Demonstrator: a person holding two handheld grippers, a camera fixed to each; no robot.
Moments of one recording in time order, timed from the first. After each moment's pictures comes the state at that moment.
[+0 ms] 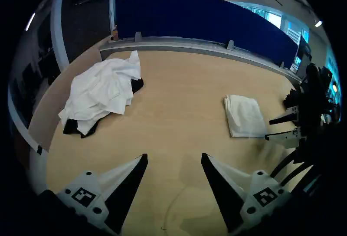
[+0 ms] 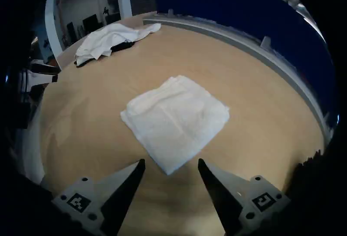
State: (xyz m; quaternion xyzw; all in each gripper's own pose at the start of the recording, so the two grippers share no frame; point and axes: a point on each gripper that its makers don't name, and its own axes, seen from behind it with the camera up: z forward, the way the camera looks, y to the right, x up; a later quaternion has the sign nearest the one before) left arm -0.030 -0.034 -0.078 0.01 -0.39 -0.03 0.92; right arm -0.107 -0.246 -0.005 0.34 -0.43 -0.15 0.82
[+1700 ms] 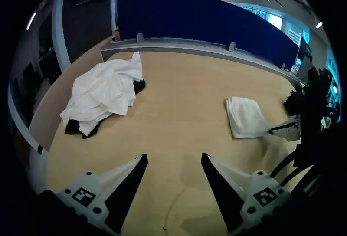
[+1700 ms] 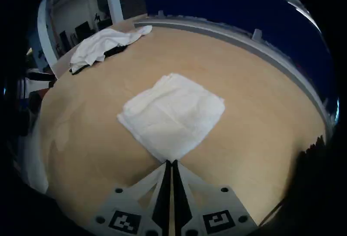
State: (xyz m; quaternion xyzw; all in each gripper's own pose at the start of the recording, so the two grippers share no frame) left arm -0.025 -0.041 -0.079 0.01 -0.39 -0.03 0.92; right arm -0.102 -0.241 -0.006 0.32 -0.43 -0.11 0.84
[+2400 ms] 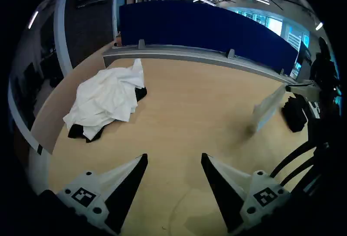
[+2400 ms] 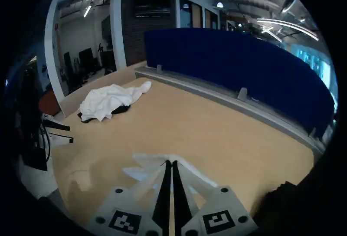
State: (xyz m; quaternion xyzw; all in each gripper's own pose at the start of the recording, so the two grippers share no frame) left arm 0.001 -0.043 -0.078 0.01 -0.37 -0.04 0.93; right arm 0.072 -0.254 0.051 0.33 -0.29 -0.09 0.89
